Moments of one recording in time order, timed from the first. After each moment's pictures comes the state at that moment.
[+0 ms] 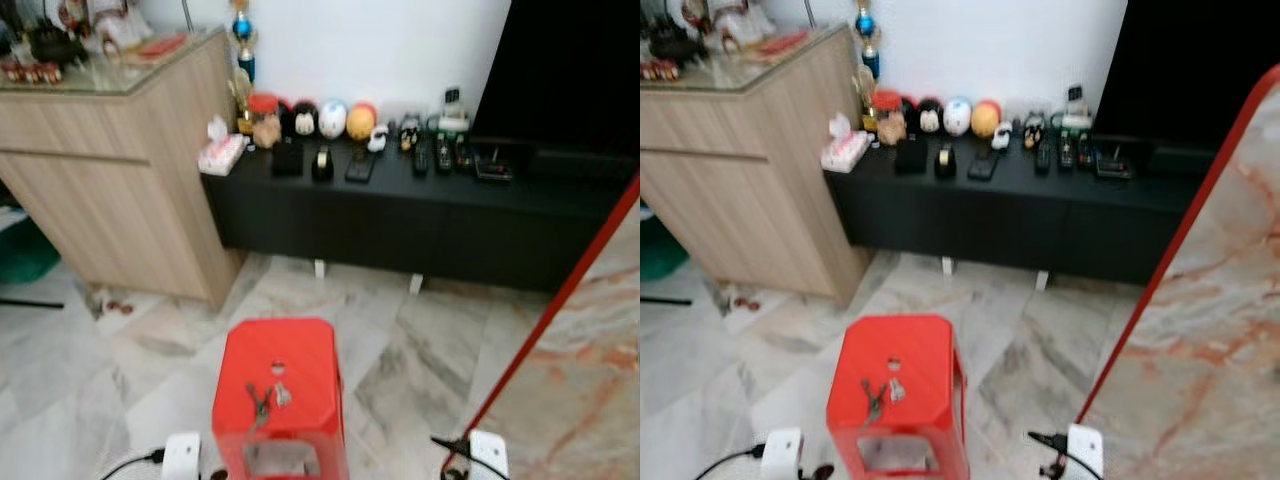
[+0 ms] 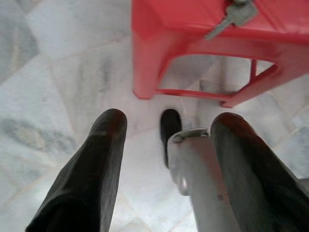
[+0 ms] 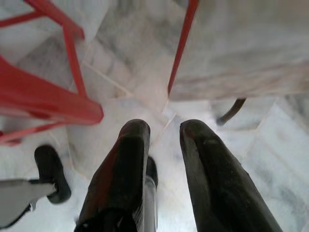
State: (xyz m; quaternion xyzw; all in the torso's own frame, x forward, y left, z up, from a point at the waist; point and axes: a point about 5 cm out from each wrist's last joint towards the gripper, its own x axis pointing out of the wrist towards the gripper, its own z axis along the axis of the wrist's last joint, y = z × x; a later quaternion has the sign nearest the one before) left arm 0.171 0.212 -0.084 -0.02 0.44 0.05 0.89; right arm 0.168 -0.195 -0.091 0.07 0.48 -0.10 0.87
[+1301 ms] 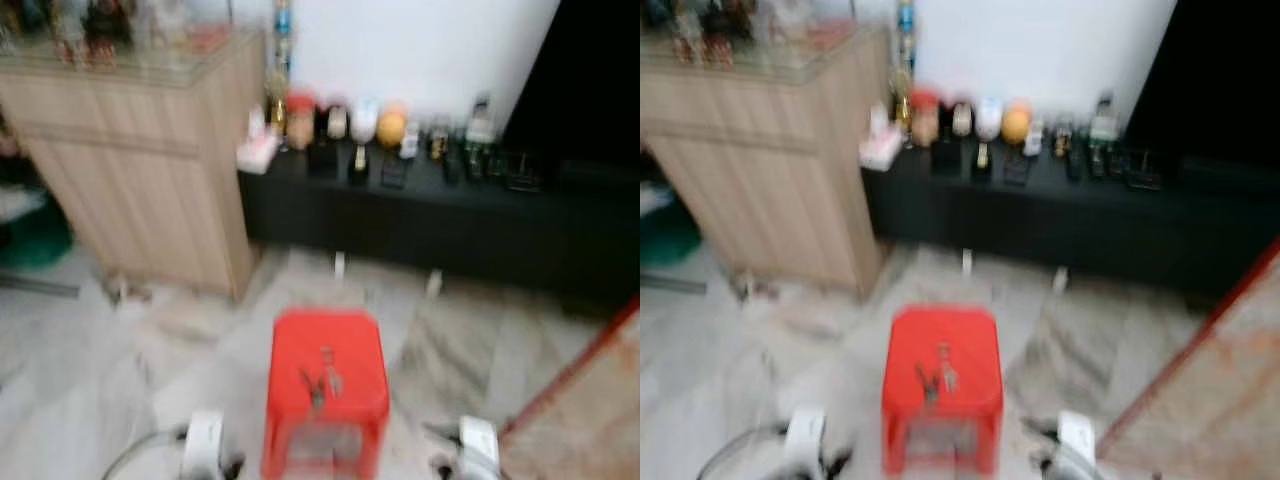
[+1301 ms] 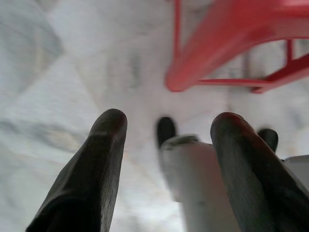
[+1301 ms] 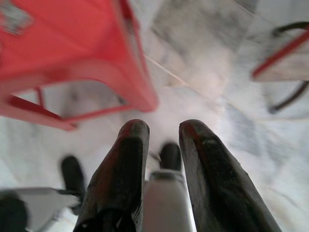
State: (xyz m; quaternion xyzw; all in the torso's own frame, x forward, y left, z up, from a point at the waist) left arm 0.182 0.203 -0.082 0.01 0.46 0.02 0.89; right arm 0.182 -0.172 -0.087 0.09 0.47 -0.07 0.87
